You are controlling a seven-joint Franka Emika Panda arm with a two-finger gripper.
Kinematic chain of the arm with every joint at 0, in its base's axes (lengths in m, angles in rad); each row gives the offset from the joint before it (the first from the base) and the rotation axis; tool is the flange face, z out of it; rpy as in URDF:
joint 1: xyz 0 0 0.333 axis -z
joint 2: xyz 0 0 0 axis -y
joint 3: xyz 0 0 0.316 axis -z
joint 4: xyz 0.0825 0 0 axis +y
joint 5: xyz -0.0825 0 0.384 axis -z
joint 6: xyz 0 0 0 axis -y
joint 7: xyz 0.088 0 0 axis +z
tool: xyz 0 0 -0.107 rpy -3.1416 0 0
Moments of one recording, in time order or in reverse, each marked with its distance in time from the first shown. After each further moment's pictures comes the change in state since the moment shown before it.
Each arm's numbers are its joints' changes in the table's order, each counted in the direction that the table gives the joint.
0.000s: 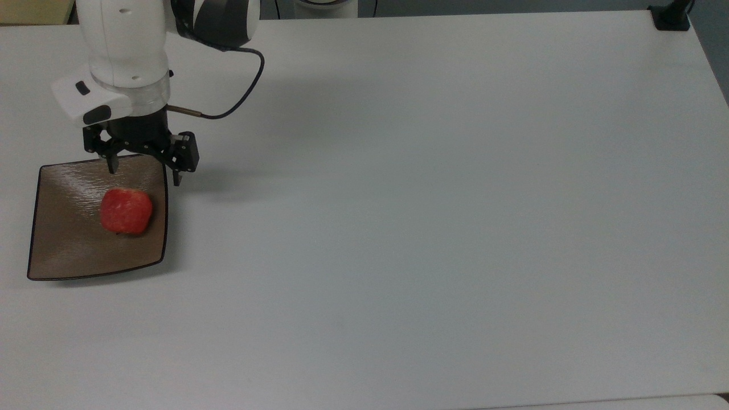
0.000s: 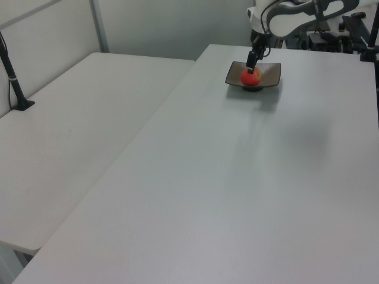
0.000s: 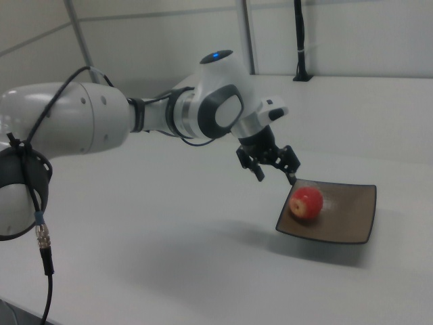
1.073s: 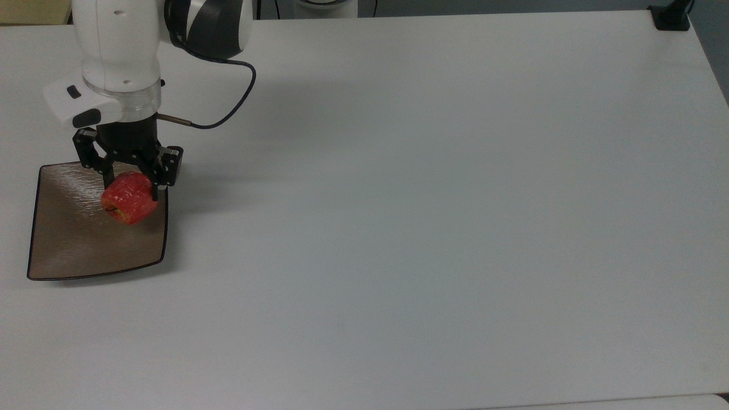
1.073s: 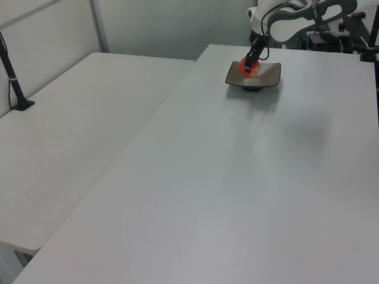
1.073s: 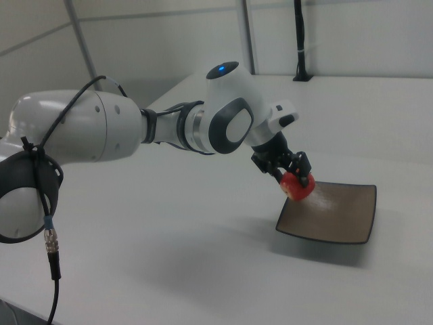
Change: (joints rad) arm 0.011 -0.037 0.024 0.017 0.001 0.168 0.000
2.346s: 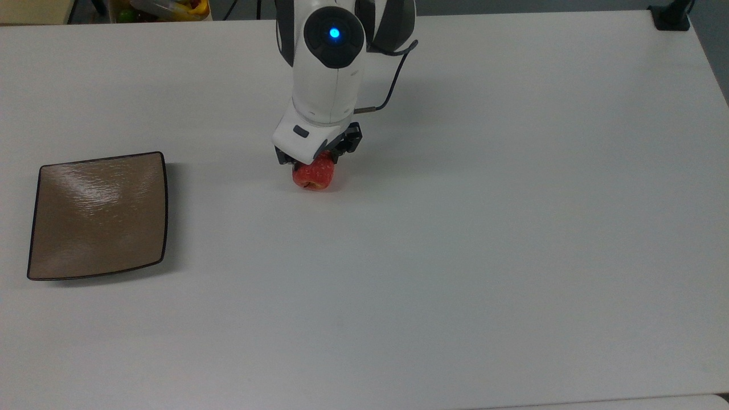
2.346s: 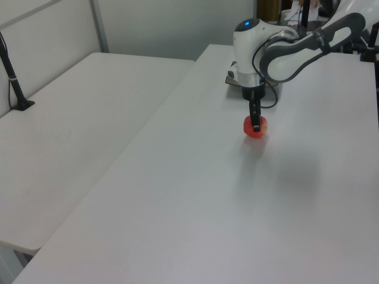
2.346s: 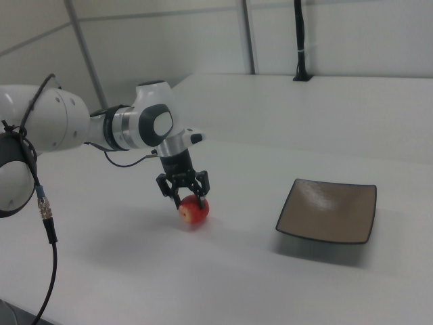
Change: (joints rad) arm -0.232 0.059 -0.151 0.156 0.000 -0.344 0.010
